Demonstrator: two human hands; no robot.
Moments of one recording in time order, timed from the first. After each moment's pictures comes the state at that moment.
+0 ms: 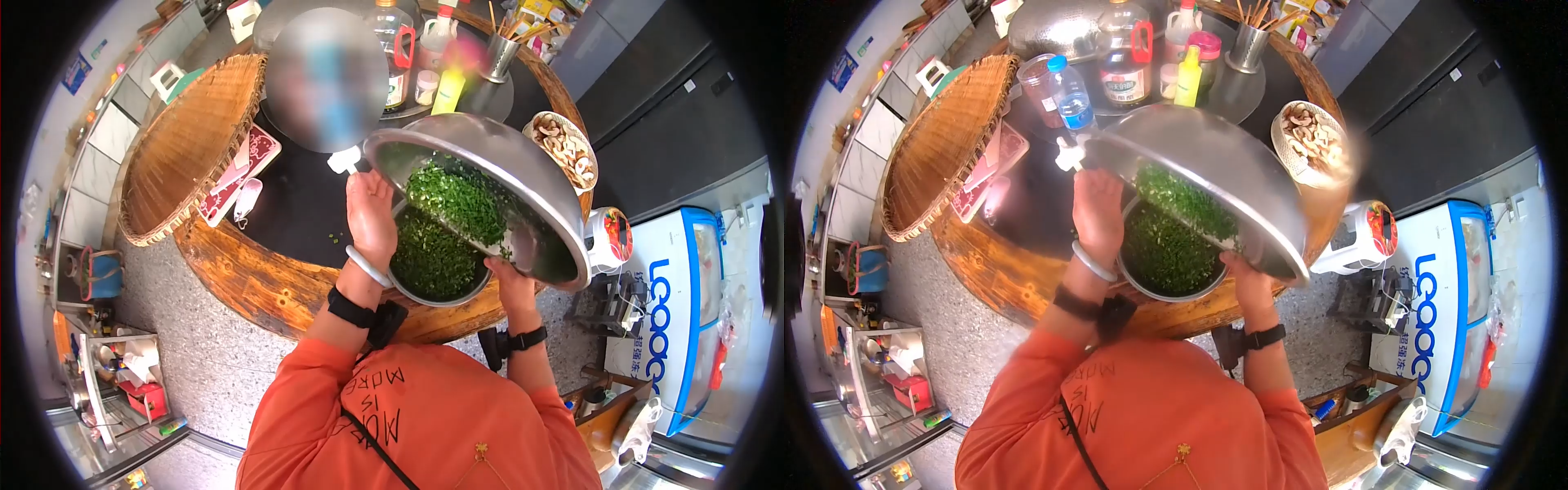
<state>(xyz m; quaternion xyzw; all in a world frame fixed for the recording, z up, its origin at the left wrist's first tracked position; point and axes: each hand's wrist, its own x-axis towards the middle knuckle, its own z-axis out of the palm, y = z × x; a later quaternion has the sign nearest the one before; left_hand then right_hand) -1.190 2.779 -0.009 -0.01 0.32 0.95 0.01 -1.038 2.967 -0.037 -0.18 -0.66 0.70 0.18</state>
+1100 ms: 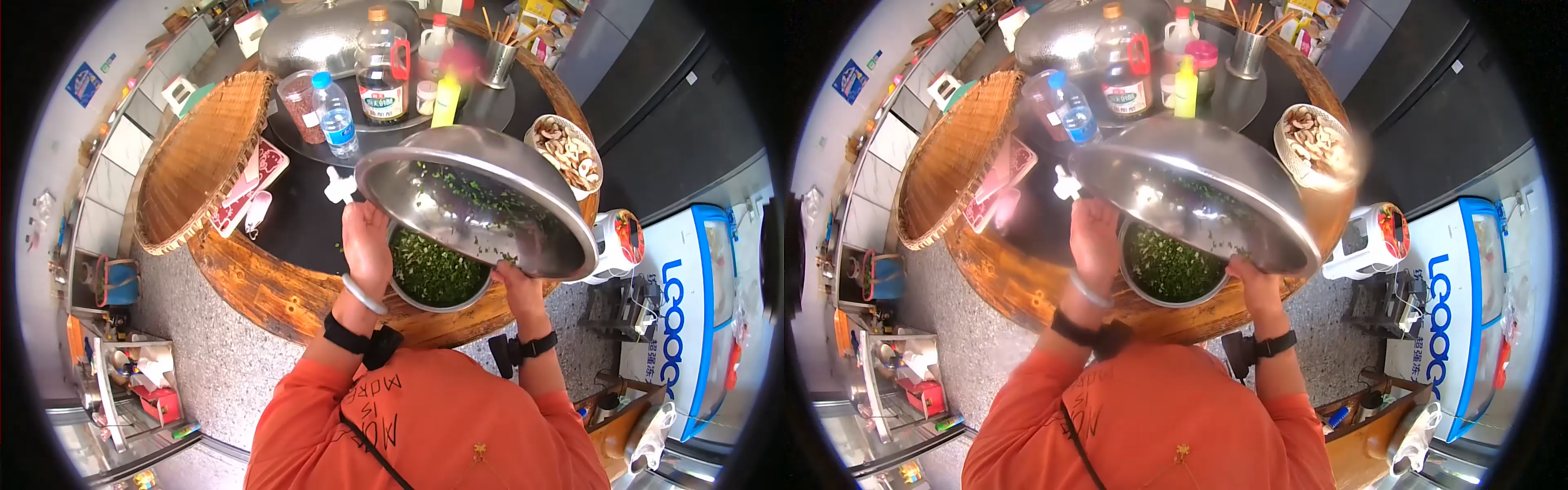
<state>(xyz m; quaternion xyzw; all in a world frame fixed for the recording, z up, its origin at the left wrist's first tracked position) -1.169 2.766 -0.015 0.05 0.32 0.94 -0.01 -1.046 2.977 -0.024 -0.18 -0.60 0.76 0.19</state>
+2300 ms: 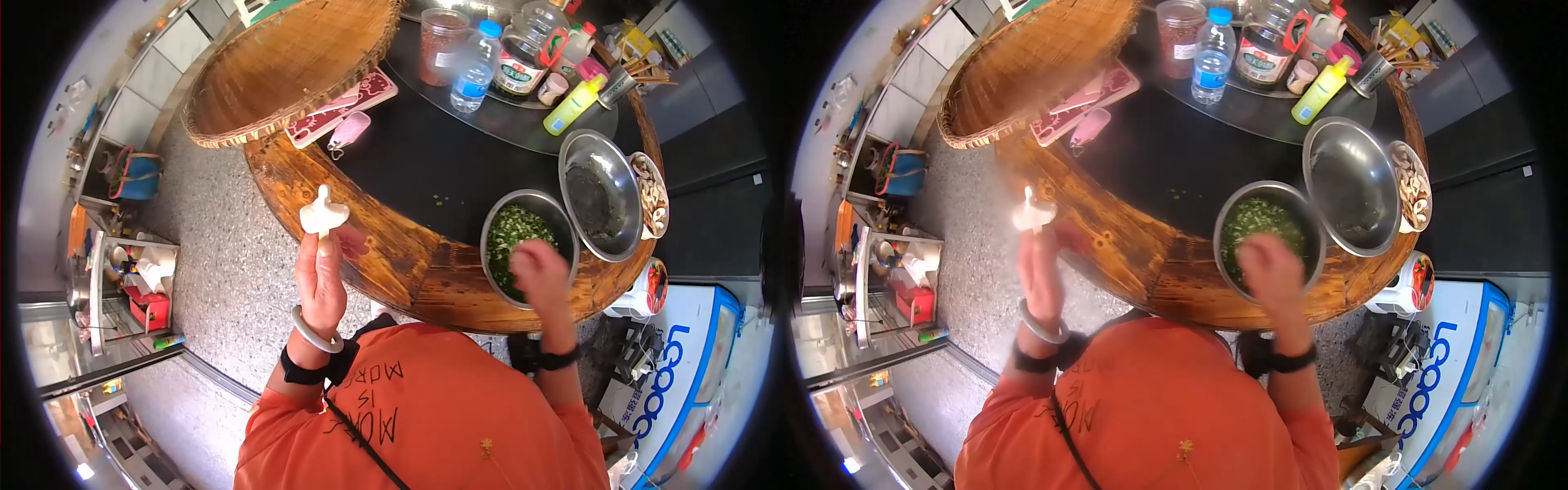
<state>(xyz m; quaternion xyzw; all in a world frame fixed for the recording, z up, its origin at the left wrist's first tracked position) -1.075 2.565 0.040 0.04 0.73 0.66 -0.15 -1.072 2.857 0.006 -0.05 -0.88 0.48 0.02</state>
